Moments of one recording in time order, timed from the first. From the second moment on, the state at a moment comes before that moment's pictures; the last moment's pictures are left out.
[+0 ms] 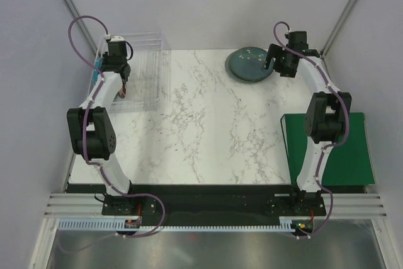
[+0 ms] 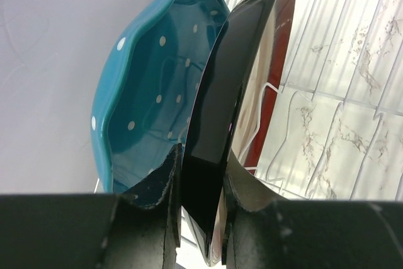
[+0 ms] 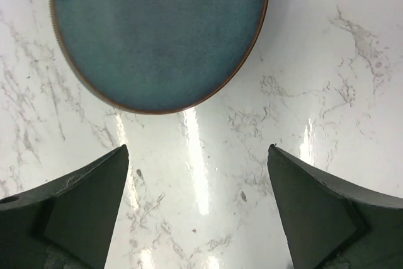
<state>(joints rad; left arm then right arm) 0.03 1.84 1.53 -0.31 -0.54 0.08 -0.01 2.14 1.90 -0.62 -0.15 0.30</state>
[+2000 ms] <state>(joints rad) -0.23 1.30 1.08 -0.04 0.43 -0.74 0.31 1.75 1.20 0.33 -0.75 0.80</state>
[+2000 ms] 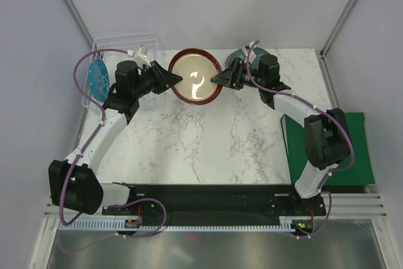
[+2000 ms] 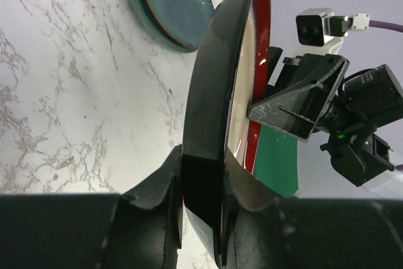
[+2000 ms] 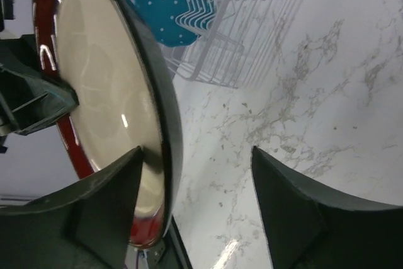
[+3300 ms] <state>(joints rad) -0.23 1.32 1.26 -0.22 -0.28 -0.25 -0.05 2.05 1.59 0.00 -0.54 0.61</state>
